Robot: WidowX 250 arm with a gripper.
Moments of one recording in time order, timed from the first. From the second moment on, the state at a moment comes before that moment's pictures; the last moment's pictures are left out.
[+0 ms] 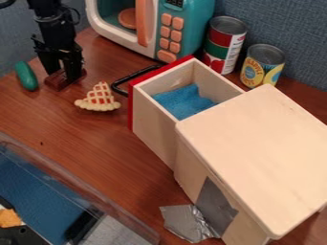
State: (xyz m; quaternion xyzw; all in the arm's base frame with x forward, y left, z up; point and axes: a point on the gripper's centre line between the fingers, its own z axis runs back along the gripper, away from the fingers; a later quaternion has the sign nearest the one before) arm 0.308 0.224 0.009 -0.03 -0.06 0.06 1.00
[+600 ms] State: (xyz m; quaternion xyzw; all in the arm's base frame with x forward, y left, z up) arm 0.309 0.189 0.058 -0.02 -0.08 0.02 1.00
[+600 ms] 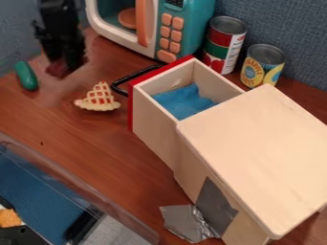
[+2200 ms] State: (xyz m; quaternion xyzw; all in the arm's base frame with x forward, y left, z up) arm 0.299 -0.007 0.086 -0.13 -0.04 -0.08 0.99
